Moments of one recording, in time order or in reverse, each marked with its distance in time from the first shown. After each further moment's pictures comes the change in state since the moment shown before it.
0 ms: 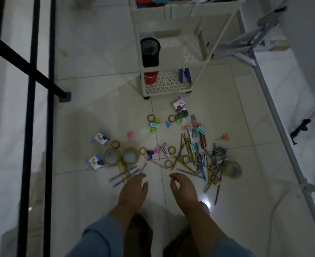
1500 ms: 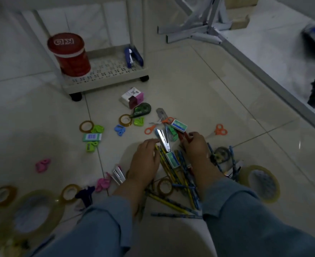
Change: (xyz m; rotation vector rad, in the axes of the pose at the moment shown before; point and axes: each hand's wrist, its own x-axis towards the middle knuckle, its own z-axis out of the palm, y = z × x) left_hand 0.351 0.042 0.265 0.022 0.303 0.660; right_hand 0.344 0.299 0.031 0.041 0.504 0.185
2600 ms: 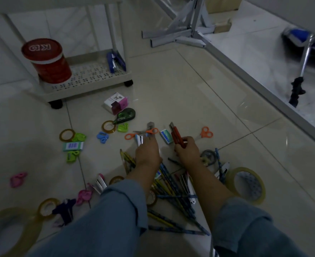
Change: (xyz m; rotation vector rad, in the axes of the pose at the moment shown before) left_hand 0.058 0.042 0.039 0.454 -0.287 -0.196; right_hand -0.011 0.010 -0.026 0.336 -0.086 0.033
